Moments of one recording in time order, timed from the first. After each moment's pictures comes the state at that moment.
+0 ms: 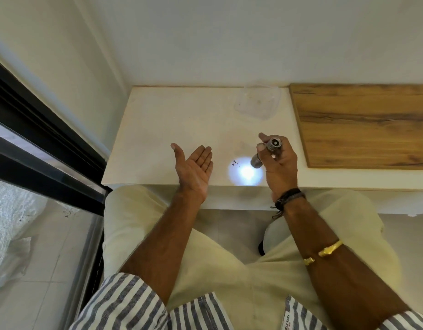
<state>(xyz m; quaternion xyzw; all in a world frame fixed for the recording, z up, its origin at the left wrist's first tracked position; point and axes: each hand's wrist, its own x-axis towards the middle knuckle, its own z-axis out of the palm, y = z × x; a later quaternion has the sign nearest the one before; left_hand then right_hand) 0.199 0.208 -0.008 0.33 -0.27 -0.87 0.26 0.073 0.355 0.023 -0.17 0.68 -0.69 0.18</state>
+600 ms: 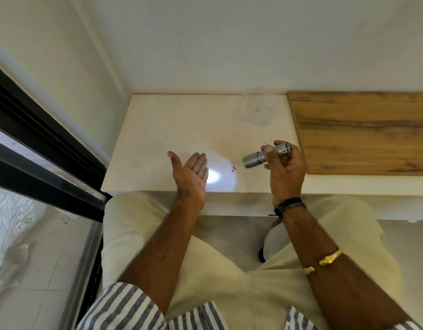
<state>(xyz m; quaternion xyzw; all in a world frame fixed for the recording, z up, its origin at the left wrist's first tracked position) 0.202 0.205 -0.005 0.36 -0.26 -0.85 0.30 0.075 0.354 0.024 -0.11 0.67 -0.73 0.09</state>
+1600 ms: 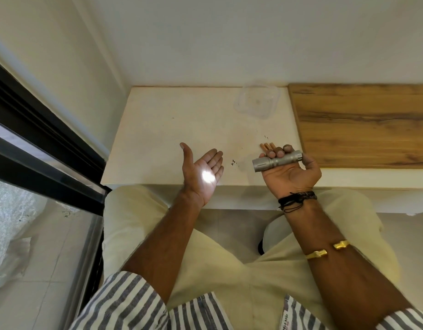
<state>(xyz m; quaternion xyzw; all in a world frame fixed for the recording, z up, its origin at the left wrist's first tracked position) 0.196 0.219 -0.004 0.28 -0.26 -0.91 0.15 0.062 0.370 0.029 0.12 0.18 -0.90 0.37</state>
